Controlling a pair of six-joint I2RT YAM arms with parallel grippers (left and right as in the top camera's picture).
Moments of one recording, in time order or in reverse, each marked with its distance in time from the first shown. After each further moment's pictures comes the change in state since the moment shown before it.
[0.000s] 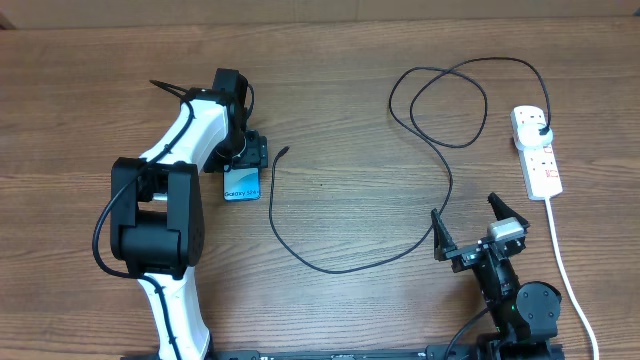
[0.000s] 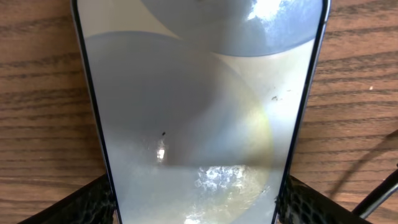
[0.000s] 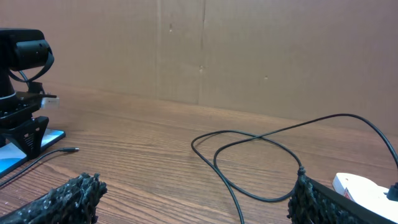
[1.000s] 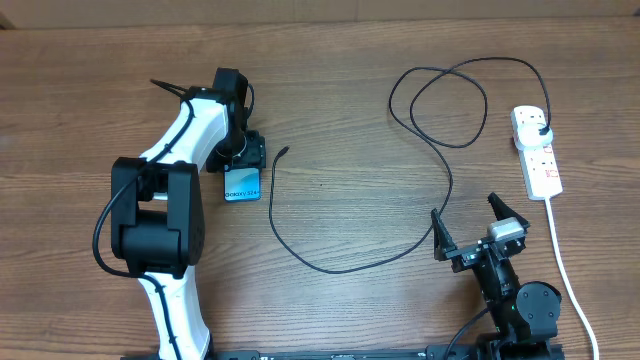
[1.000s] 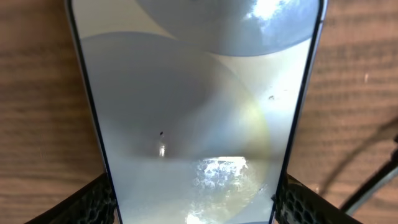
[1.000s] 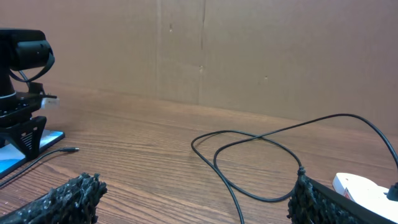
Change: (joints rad) left arm -0.001 0.007 0.026 -0.050 0.018 0.000; right arm 0.000 0.000 0.000 0.000 0.000 0.000
